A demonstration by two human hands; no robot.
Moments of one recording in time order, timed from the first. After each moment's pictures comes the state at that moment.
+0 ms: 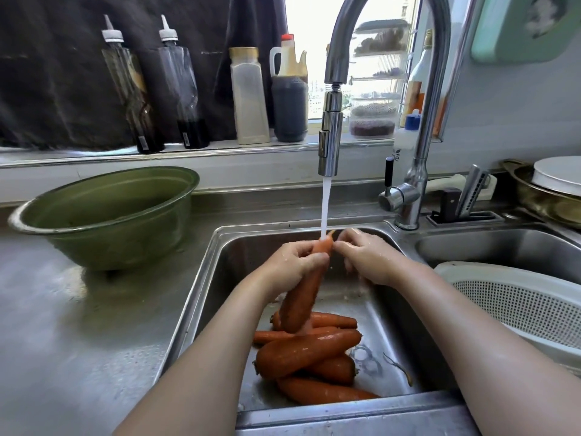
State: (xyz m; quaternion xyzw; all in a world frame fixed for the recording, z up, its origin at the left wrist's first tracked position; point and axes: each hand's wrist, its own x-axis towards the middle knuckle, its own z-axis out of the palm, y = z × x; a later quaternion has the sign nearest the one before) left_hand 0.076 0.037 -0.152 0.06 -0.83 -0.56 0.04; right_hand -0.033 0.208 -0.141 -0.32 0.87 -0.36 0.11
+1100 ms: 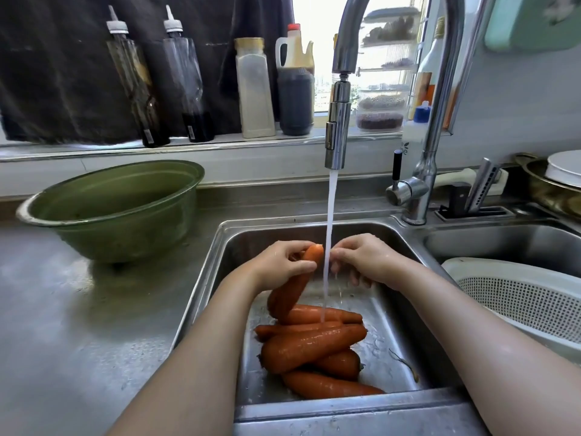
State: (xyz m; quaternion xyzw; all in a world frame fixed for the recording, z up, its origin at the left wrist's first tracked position) left_hand 0.077 0.004 -0.164 0.06 -0.89 -0.44 0.01; right_hand -0.031 0.196 -0.156 -0.31 0.82 -0.43 0.20
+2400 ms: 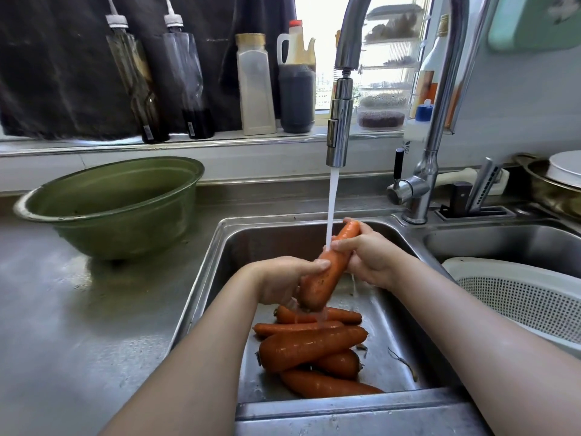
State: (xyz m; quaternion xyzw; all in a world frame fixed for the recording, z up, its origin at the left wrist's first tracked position) left_hand 0.072 0.014 -0.171 0.15 -0.72 -0.63 -0.24; right_hand -0.024 0.181 -0.154 -0.10 0.56 -0.76 0.32
